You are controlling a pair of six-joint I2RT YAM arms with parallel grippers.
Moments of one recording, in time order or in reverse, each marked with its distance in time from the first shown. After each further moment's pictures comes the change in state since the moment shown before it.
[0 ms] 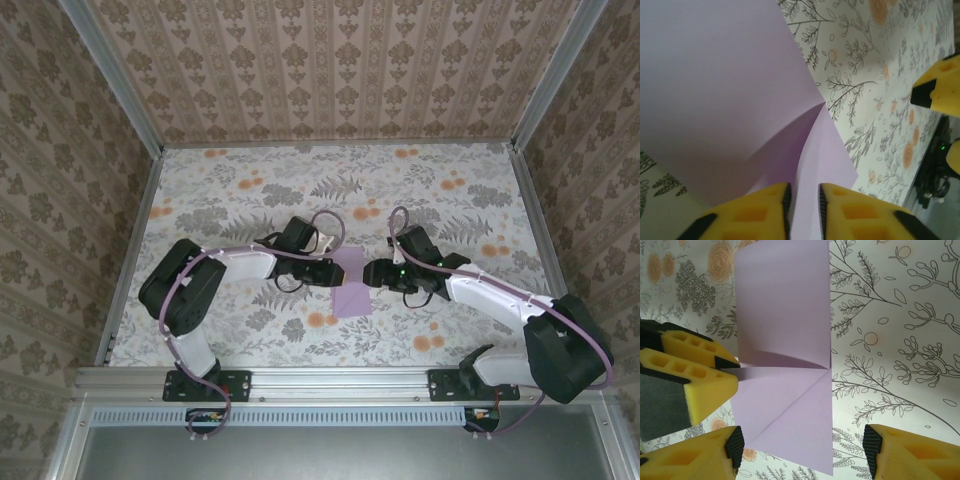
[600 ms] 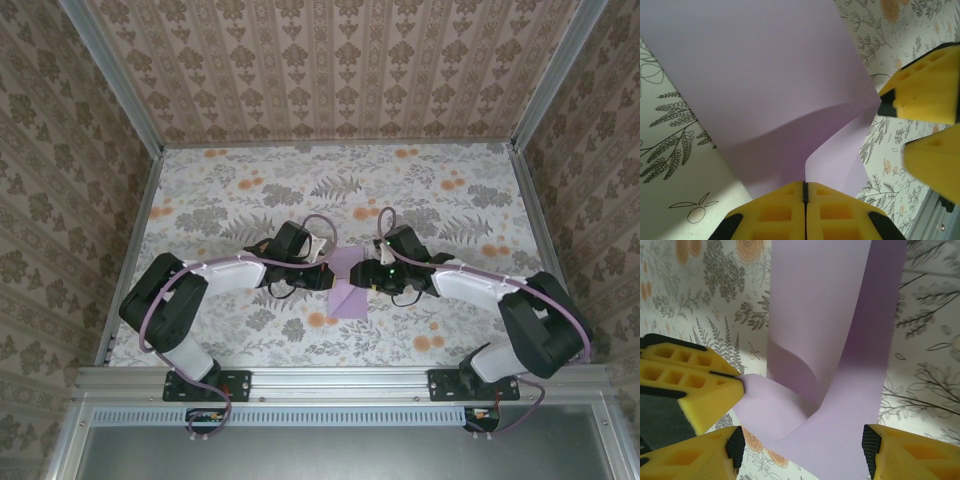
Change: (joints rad) left arm -0.009 -0.138 -0.092 -0.018 -0.122 0.013; right arm 0.028 0.166 -0.003 0.195 -0.168 0.066
